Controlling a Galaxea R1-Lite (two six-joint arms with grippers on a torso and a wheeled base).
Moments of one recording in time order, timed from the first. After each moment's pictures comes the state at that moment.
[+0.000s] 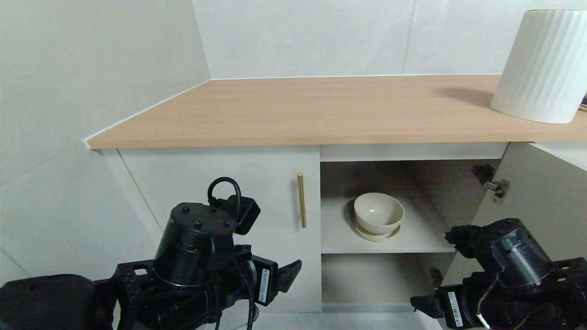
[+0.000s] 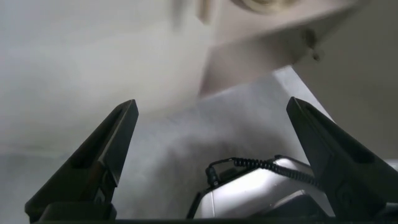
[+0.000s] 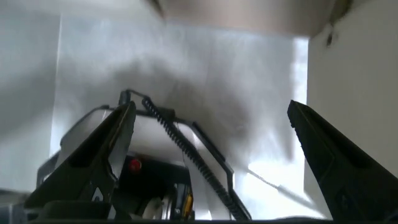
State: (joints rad) left arm -0.77 1.64 -0.62 -0.42 0.26 -0.31; right arm 0.64 1.56 -0.55 -0.12 -0.20 0.44
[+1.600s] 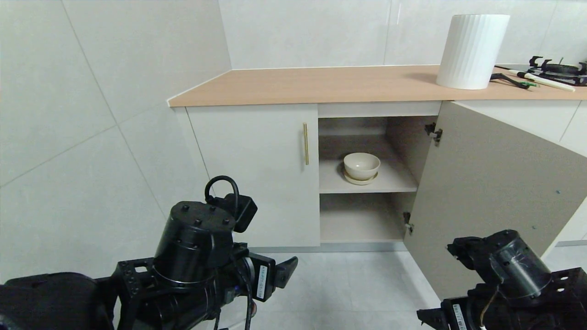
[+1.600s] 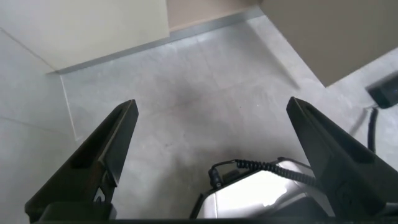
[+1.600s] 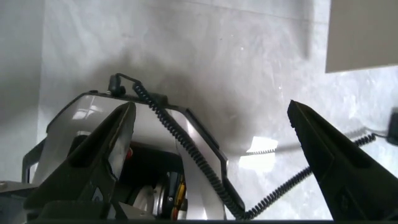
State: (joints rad) left arm -0.77 1.63 -0.62 -0.42 0.28 -0.30; right arm 0.65 1.56 -0.50 -0.12 -0.20 0.44
